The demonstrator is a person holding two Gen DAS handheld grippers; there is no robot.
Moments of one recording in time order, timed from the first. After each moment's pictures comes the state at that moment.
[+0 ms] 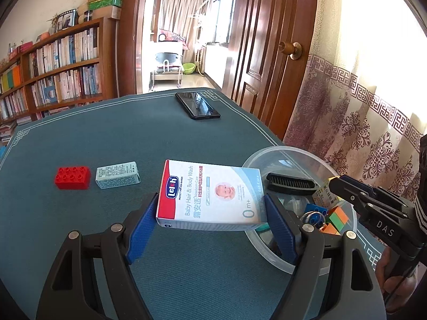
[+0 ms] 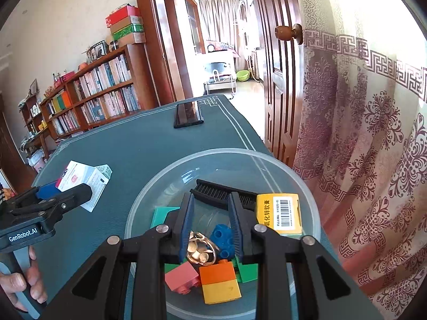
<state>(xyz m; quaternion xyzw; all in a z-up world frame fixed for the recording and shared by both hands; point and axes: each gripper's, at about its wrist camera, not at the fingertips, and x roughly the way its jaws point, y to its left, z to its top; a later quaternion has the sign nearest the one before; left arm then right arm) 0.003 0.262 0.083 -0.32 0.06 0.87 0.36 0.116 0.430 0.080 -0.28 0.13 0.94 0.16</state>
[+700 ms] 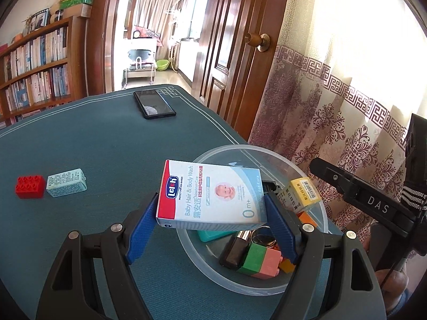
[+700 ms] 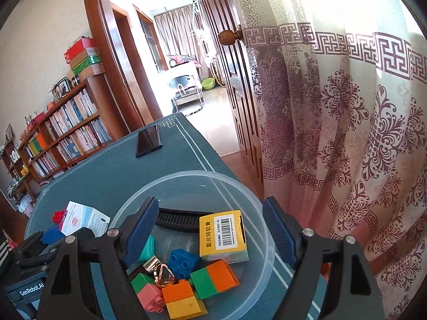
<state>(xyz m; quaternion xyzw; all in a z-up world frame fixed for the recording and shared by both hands) 0.020 0.310 0.080 -0.33 0.06 0.84 0.43 0.135 0.479 0.086 -0.25 0.21 0.91 0.25</state>
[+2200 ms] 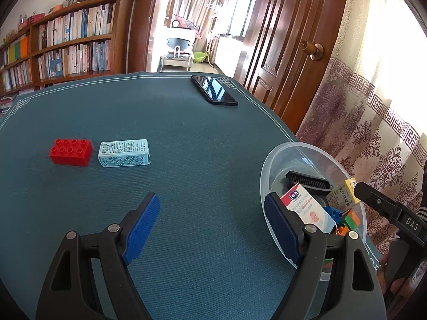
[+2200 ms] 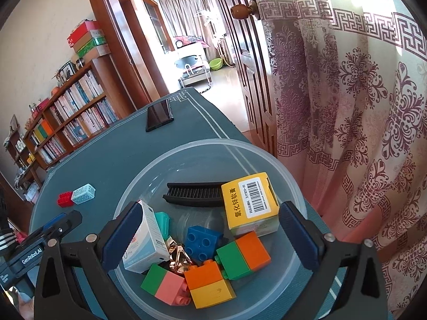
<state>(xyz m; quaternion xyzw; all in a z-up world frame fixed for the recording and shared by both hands) -0.027 0.242 0.054 -0.37 0.02 0.87 0.33 0.118 0.458 0.064 -0.30 0.22 0.91 0.21</state>
